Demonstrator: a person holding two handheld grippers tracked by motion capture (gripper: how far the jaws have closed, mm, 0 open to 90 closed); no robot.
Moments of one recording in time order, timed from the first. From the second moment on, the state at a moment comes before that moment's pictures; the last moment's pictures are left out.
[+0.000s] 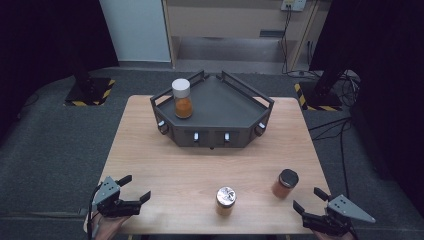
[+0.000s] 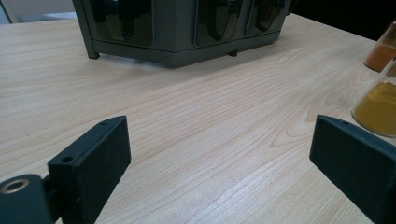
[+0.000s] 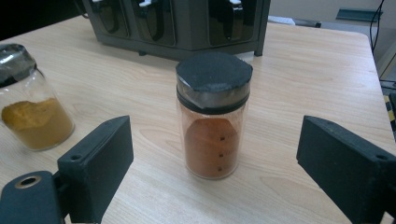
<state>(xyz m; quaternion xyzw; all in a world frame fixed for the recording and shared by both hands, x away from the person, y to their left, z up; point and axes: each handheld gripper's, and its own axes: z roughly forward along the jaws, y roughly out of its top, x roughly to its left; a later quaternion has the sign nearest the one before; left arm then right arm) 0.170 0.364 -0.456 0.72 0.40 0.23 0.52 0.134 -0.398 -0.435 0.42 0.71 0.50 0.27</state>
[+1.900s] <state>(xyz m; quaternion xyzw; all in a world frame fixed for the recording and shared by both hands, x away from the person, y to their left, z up) 0.174 0.362 -0.454 0.73 0.40 0.22 0.51 0.187 -0.344 -0.388 0.29 0.77 0.53 0.20</state>
